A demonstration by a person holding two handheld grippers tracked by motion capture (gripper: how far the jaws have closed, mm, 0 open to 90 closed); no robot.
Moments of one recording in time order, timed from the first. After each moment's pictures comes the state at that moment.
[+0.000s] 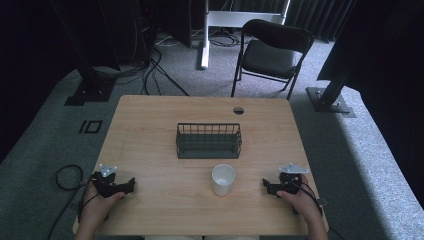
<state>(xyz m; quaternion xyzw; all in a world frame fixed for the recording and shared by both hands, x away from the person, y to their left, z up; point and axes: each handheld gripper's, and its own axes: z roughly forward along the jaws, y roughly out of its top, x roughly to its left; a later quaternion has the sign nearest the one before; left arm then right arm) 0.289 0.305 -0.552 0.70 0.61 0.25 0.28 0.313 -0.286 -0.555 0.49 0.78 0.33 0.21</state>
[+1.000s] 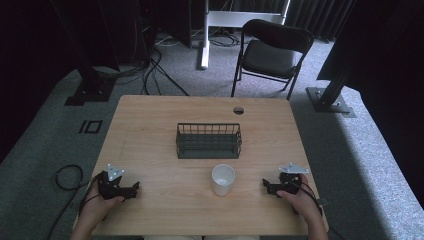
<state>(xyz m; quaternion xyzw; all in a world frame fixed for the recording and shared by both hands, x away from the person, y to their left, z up) 0.283 0.291 -0.543 0.77 0.52 0.25 0.28 0.313 -0.286 -0.555 0.49 0.78 0.33 0.21</state>
